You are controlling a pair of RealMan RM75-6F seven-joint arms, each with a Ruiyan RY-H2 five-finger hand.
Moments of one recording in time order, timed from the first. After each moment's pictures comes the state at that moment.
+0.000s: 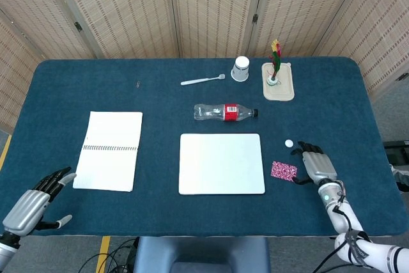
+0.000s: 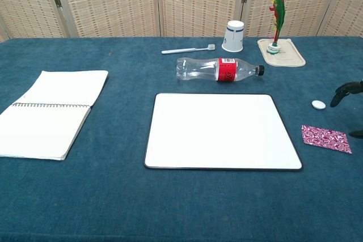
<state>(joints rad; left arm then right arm) -0.21 -1.02 0.12 -1.51 1.74 1.38 -0.35 0.54 -1.26 0.10 -1.68 -0.74 0.92 -0.38</state>
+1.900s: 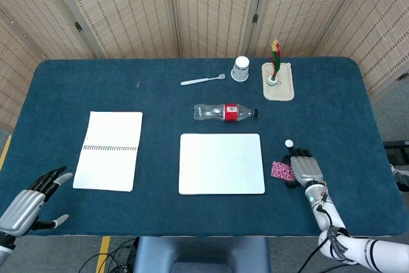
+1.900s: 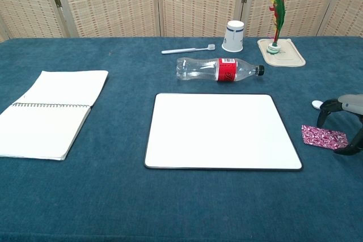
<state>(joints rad) -0.21 -1.01 0.14 -1.50 1.74 1.41 -0.37 0.62 -1.39 0.03 -1.59 -0.65 0.96 -0.51</state>
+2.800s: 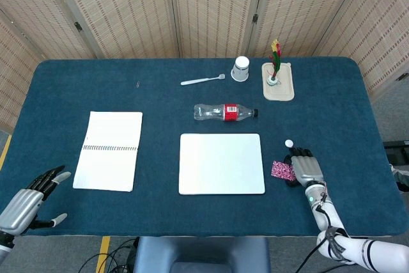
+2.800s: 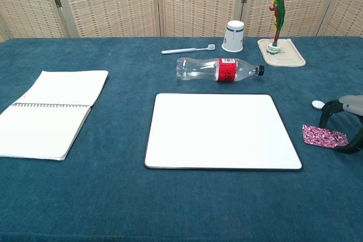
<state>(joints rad) -0.21 -1.01 0.13 -1.49 1.72 1.40 -0.38 0.61 -1.42 0.03 -1.56 -0.66 0.98 -0.51</state>
